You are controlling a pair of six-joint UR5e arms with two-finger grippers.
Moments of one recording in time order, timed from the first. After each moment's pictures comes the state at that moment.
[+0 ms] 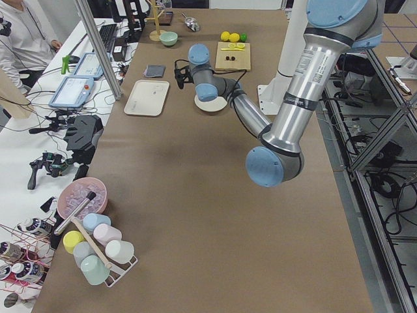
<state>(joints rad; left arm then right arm) -0.92 -1.84 -1.93 -2.08 -2.34 -1.46 1.80 -1.48 1.82 -1.96 2.35 -0.46</state>
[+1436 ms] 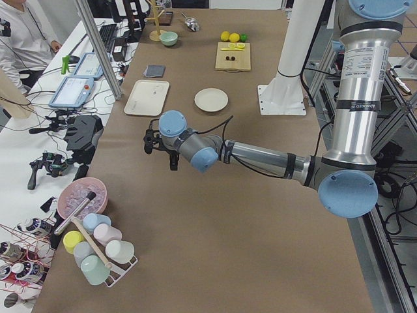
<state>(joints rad) -1.34 -1.64 -1.67 -2.09 -2.54 -0.73 1.63 -1.59 2.09 -2.03 2.36 -0.15</state>
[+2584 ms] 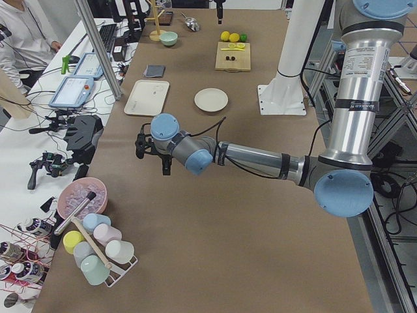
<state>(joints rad) -1.36 -1.67 -1.63 -2.07 -2.52 -0.71 0.88 -1.59 2.35 -1.78 2.11 0.77</state>
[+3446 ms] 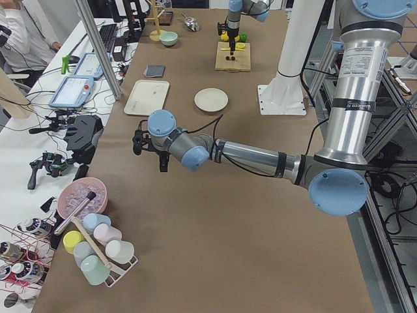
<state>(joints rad) -1.35 -1.70 -1.62 -2.06 -2.52 -0.71 0.47 -1.73 2.13 -1.26 1.85 1.14</state>
